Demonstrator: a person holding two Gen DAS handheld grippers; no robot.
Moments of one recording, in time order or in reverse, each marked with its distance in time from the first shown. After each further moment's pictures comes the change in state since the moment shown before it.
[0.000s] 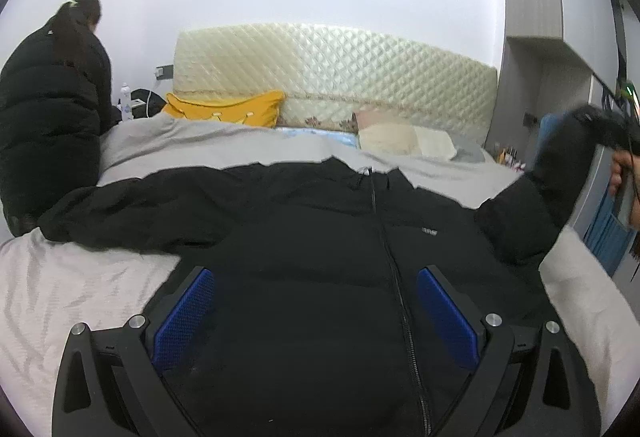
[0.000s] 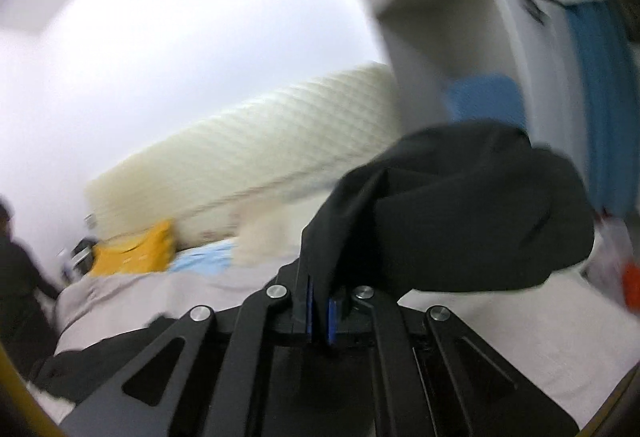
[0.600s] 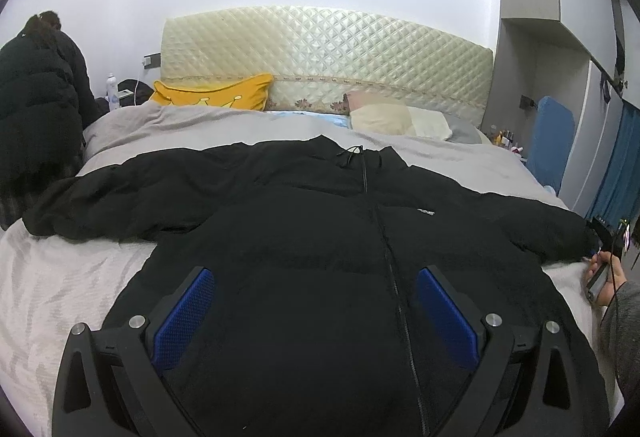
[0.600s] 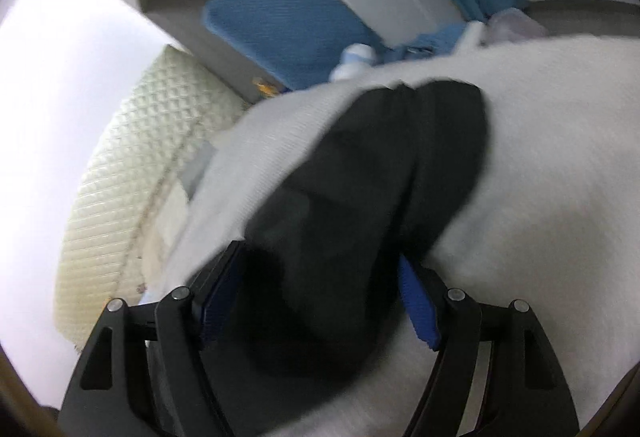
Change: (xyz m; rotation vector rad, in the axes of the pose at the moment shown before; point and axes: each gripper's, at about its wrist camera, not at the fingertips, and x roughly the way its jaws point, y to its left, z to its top) left arm 0.041 -0.023 -0.015 0.026 0.070 -0.011; right arm 0.037 -0.307 -0.204 0.688 0.096 -0.246
